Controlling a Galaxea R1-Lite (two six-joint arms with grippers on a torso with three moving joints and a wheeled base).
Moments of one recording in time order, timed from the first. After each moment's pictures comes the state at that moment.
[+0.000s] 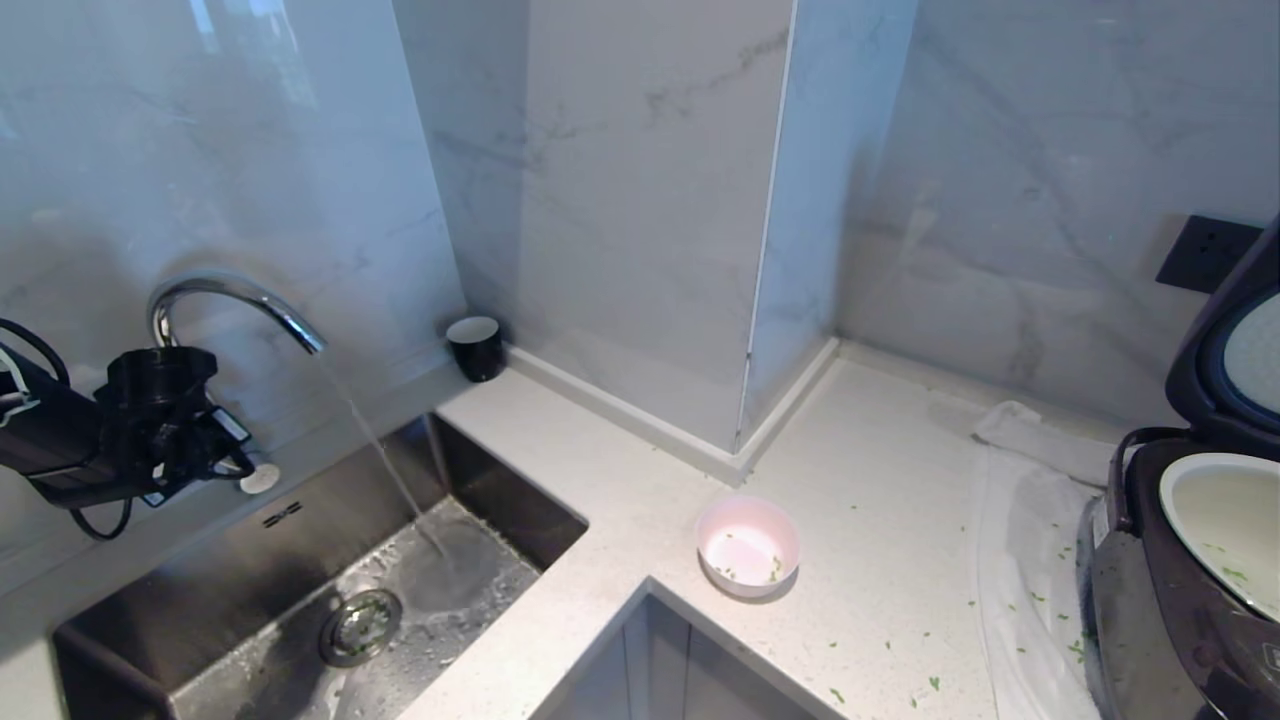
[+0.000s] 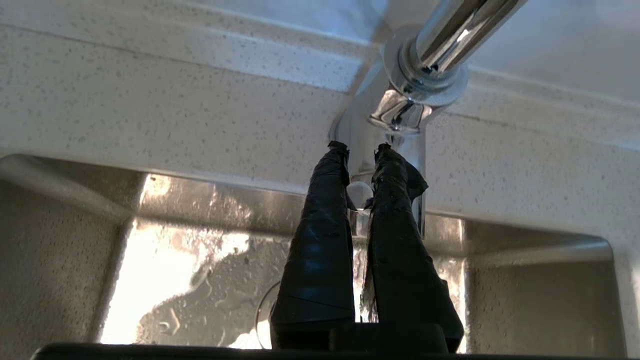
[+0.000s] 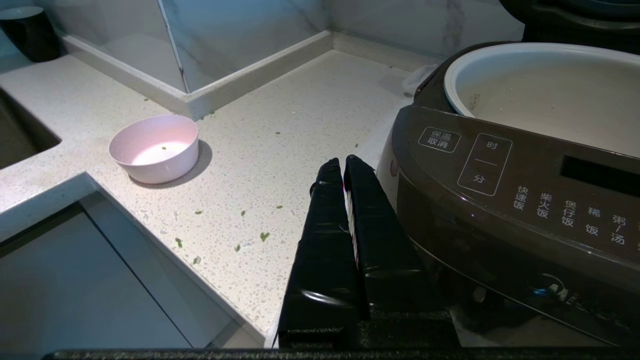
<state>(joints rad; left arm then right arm) 0.33 2.23 -1.20 -0.46 0.41 -0.54 0.00 0.00 0.00 0.00 0.00 -0.01</state>
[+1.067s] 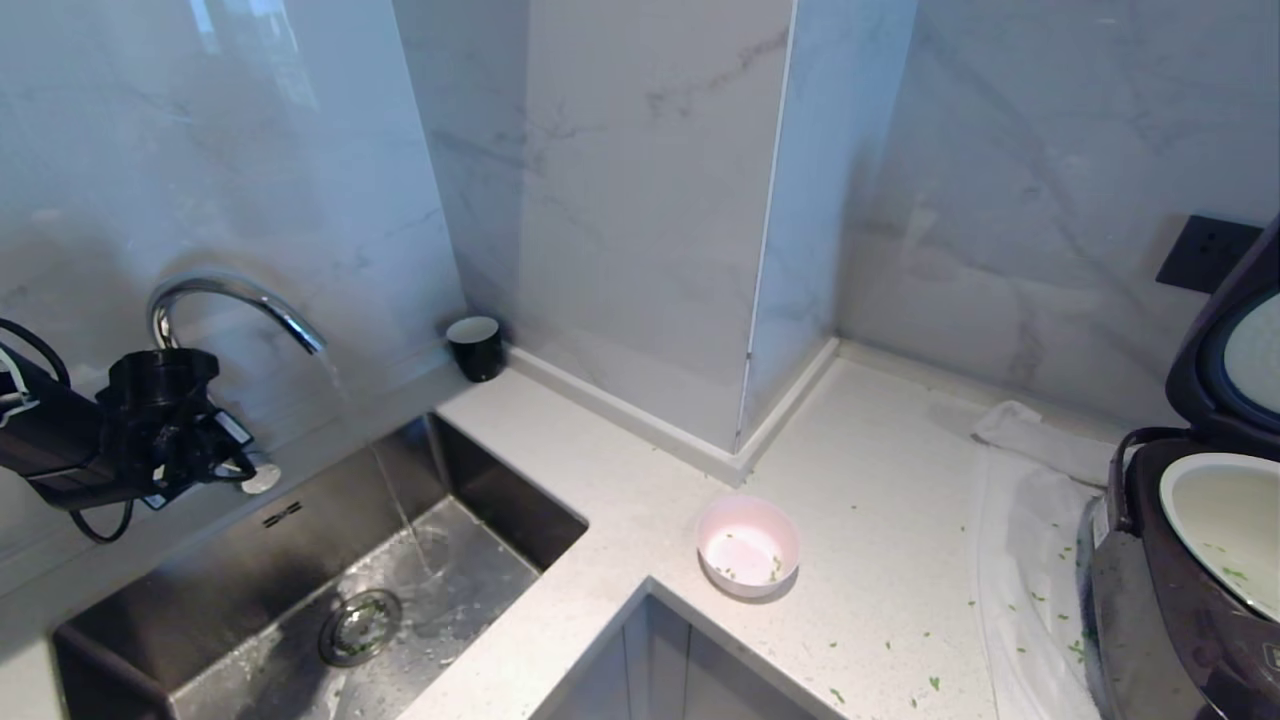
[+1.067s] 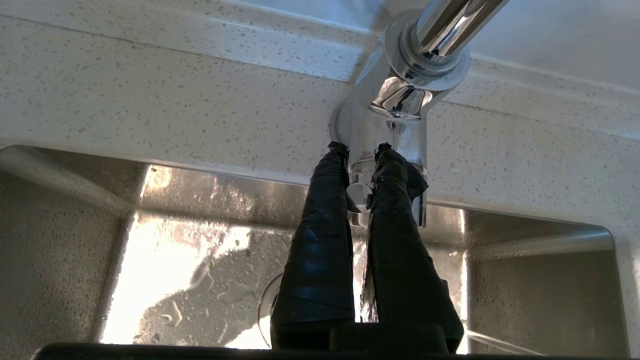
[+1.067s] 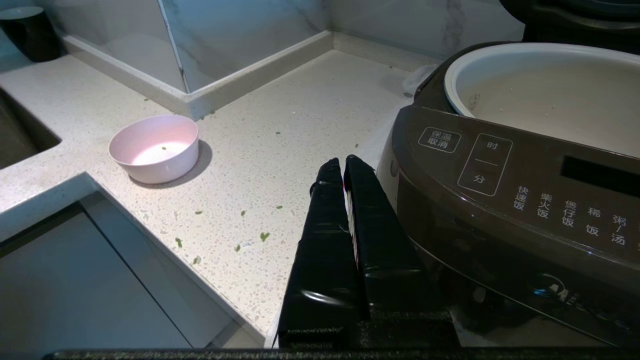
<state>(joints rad) 0.32 2.21 -1.18 -0.45 0.41 -0.54 0.00 0.00 0.00 0.00 0.00 -0.01</state>
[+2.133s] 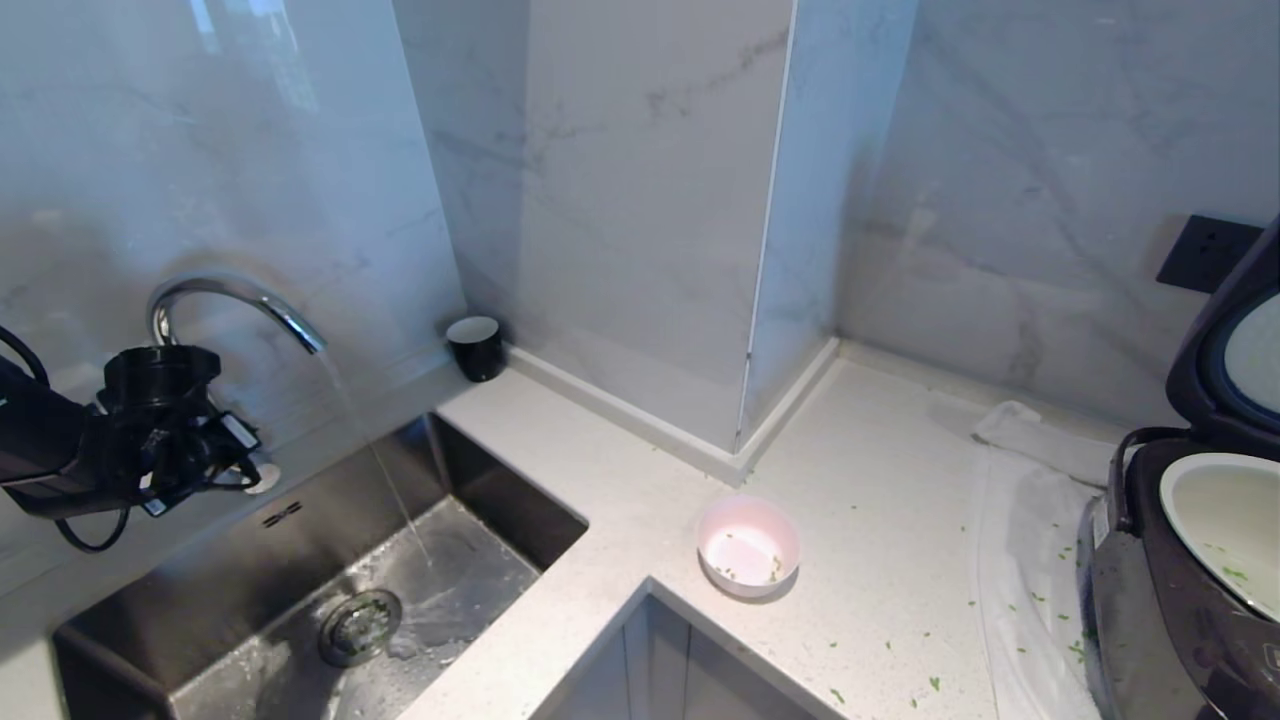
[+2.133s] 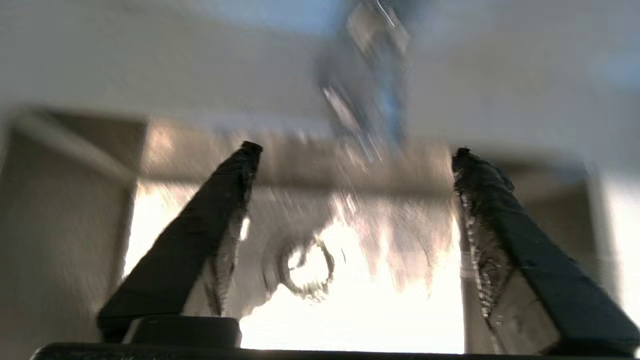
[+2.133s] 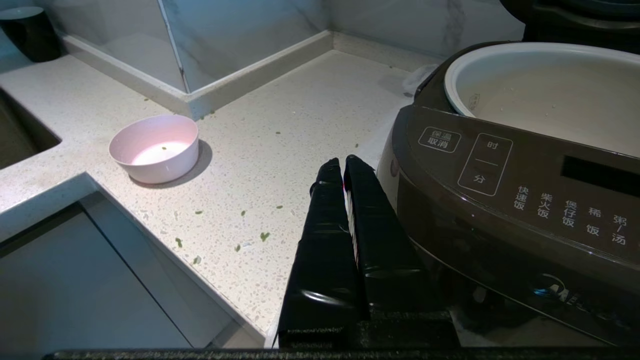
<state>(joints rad) 0.26 2.09 -1.03 -0.45 0.37 -0.54 0.00 0.00 0.00 0.00 0.00 -0.01</state>
